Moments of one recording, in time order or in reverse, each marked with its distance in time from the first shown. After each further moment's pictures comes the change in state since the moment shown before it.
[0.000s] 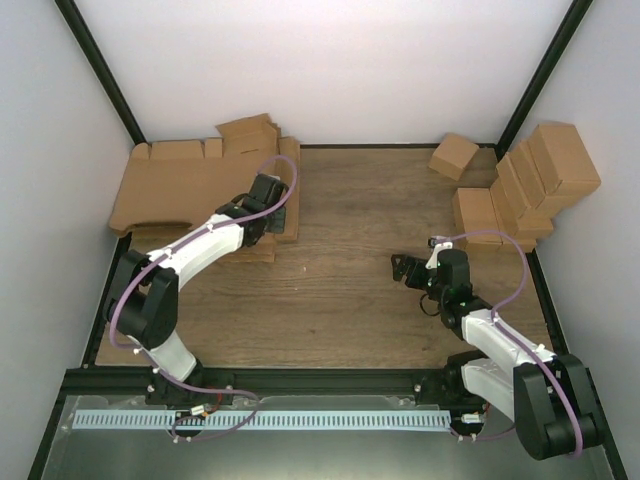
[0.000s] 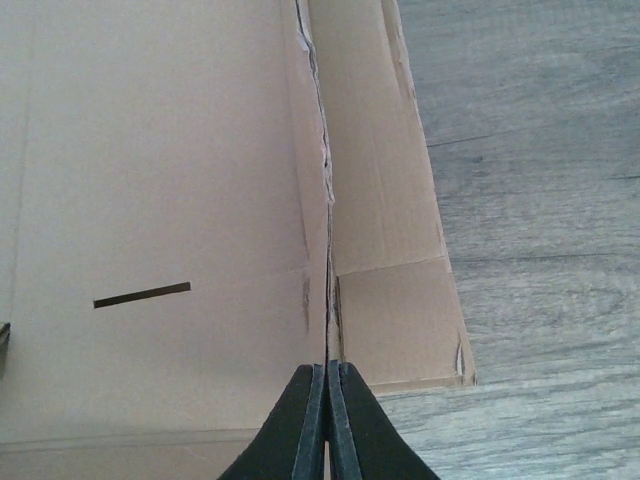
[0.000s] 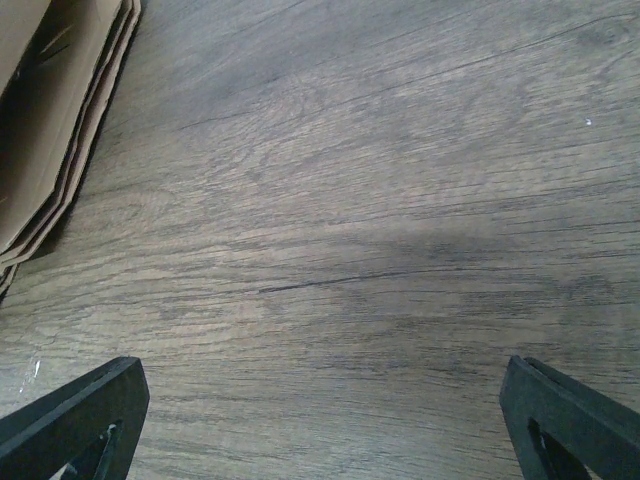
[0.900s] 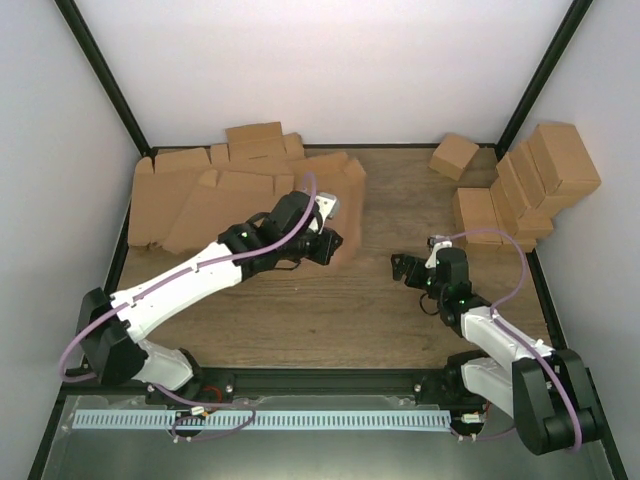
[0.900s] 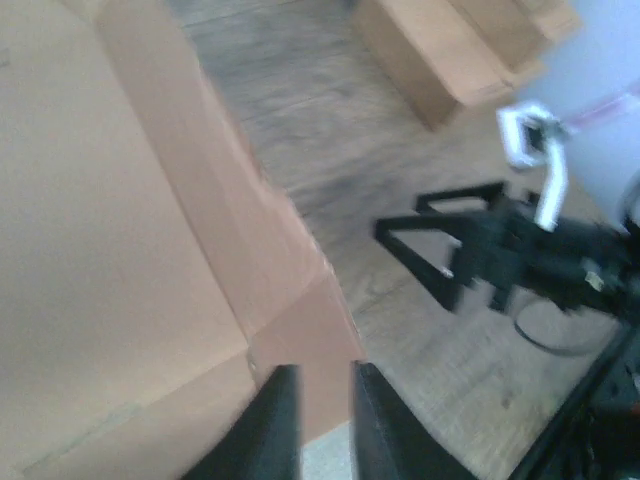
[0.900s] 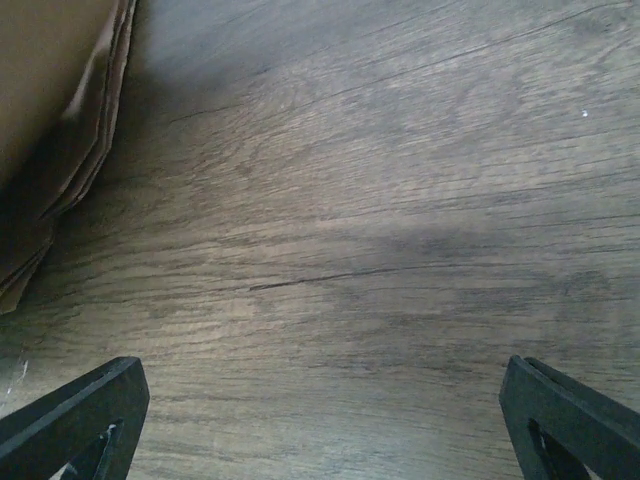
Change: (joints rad) left arm -0.358 -0.217 0.087 -0.119 0.308 -0.129; right arm 0.000 0.021 0.004 -0.003 -0.001 -0.002
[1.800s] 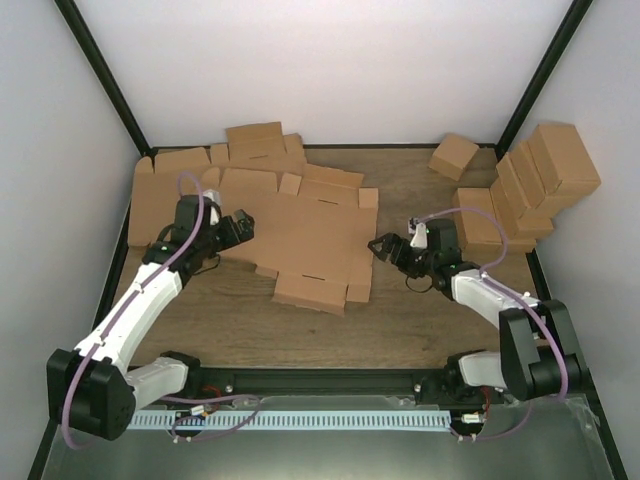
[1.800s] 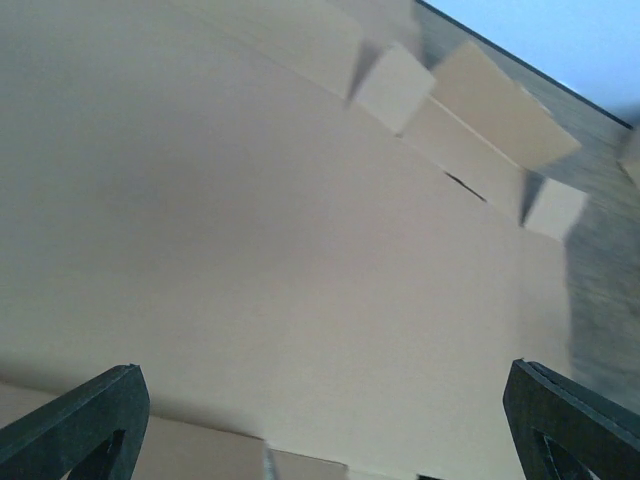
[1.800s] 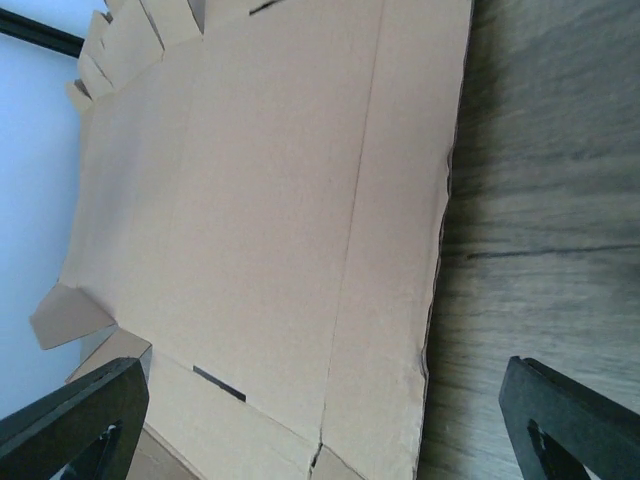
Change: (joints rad) left arm 0.591 -0.317 -0.421 0.124 0.112 -0.171; right arm 0.001 0.264 0.279 -0.122 -0.364 0.214
